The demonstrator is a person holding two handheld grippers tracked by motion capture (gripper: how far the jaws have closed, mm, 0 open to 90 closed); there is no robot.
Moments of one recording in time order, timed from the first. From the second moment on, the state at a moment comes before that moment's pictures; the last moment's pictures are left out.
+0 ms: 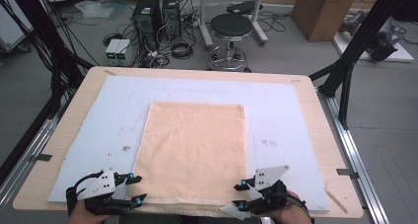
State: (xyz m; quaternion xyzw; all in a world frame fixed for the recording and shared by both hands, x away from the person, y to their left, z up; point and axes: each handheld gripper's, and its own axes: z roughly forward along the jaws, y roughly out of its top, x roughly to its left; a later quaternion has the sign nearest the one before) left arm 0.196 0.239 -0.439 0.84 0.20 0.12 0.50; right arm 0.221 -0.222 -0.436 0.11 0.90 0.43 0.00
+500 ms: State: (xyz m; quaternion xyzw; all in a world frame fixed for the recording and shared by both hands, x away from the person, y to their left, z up) left arm 0.262 0.226 -0.439 0.84 0.26 0.12 0.46; right arm 0.293 -0.219 -0.441 0.21 0.89 0.41 0.07
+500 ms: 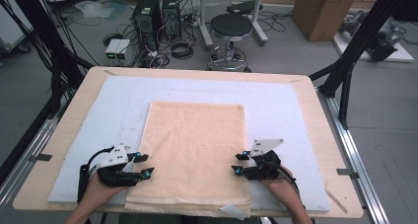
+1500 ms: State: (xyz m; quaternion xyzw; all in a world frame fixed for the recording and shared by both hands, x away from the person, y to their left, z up) left arm 0.228 0.241 -0.434 0.83 0.23 0.10 0.50; right arm 0.270 -0.224 -0.426 0.18 0.88 0.45 0.05
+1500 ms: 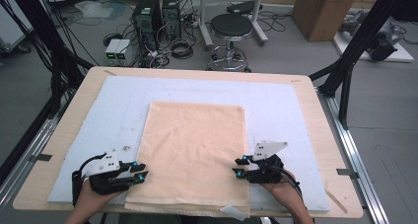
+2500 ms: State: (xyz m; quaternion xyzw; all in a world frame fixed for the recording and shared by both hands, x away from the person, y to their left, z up) left arm 0.211 0.241 -0.437 0.83 0.22 0.10 0.50; right arm 0.238 -0.222 -0.418 0.10 0.89 0.45 0.00
